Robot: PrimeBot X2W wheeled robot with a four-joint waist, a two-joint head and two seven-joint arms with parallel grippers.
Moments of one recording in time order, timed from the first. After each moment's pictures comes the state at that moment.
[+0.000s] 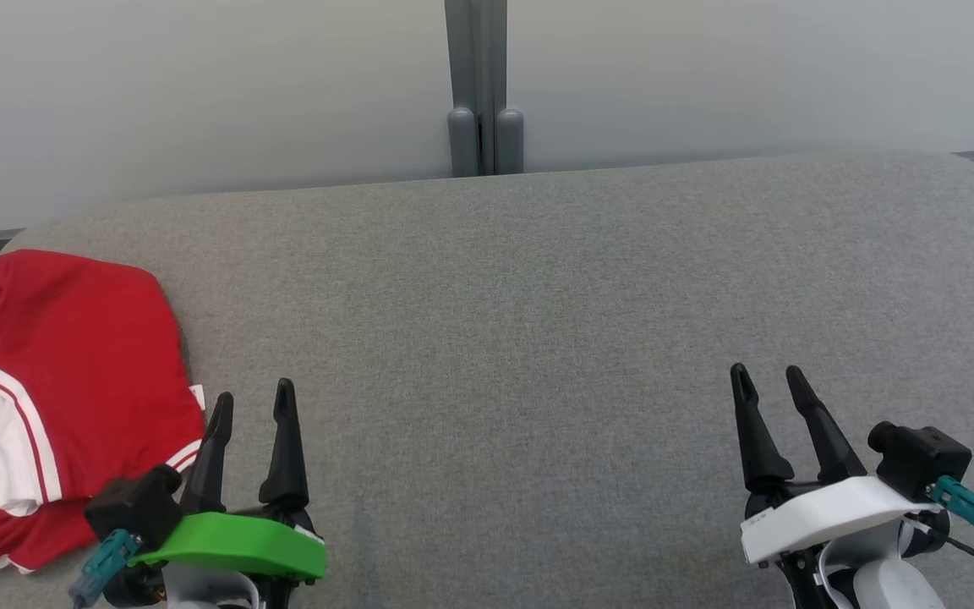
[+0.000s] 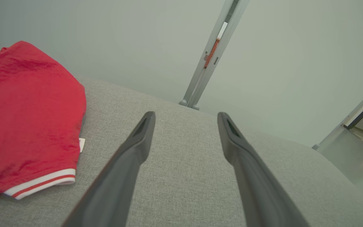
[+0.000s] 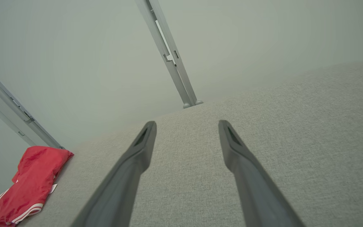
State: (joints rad) left arm -0.02 0.04 -0.12 0.12 -0.51 -0.04 -0.17; right arm -0.02 -0.04 0.07 0.12 0.43 0.13 -0.17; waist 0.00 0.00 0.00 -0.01
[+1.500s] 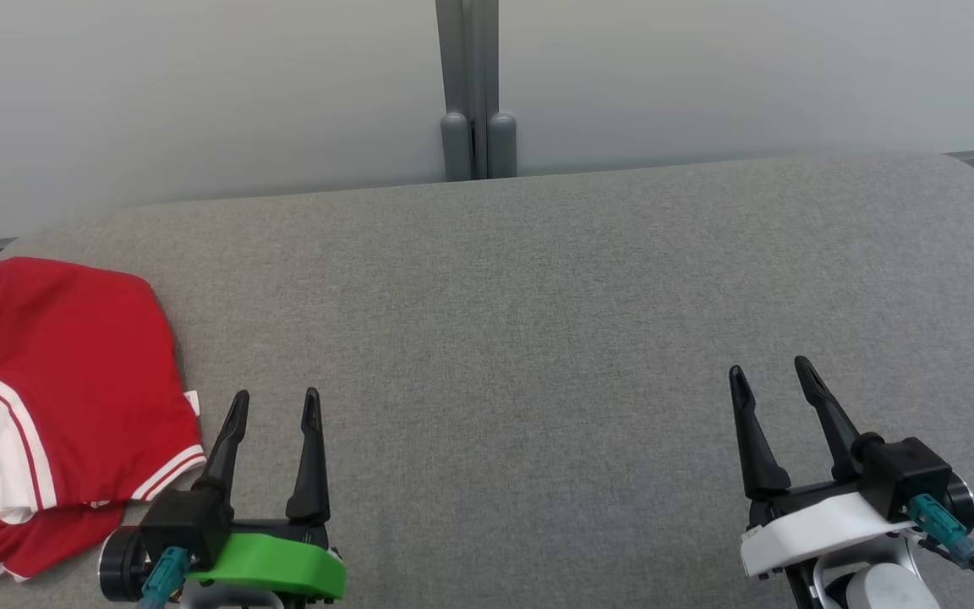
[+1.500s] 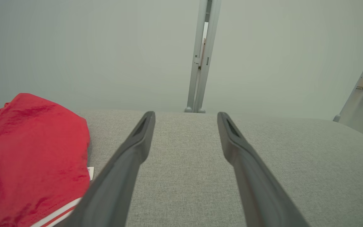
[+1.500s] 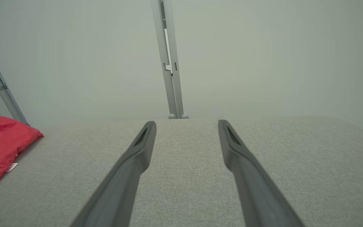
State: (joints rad) left arm -0.01 0.05 -0.15 0.13 -0.24 -0.03 -0.26; right arm 0.00 -0.05 0.06 0.11 0.15 0.13 -0.26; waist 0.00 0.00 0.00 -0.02
